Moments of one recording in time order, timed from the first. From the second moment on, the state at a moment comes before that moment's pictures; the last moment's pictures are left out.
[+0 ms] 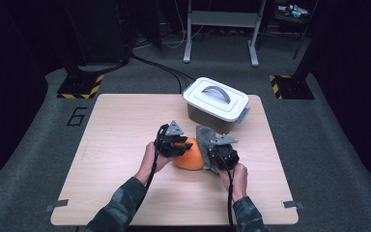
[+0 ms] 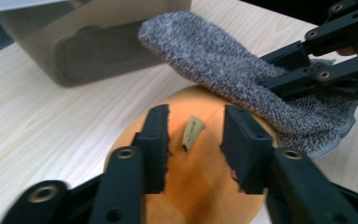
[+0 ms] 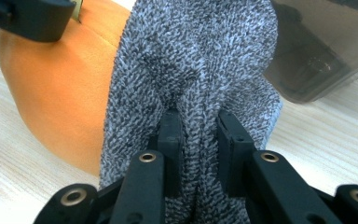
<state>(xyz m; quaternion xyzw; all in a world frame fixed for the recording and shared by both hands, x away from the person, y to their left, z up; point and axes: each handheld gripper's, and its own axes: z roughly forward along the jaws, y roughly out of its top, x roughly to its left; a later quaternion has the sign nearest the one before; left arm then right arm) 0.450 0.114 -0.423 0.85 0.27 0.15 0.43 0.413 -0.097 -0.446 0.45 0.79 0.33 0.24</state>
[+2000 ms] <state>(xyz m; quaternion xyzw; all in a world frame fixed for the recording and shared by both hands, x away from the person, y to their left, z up) 0.444 0.117 -0.423 0.83 0.30 0.12 0.46 0.387 -0.118 -0.431 0.46 0.77 0.36 0.26</state>
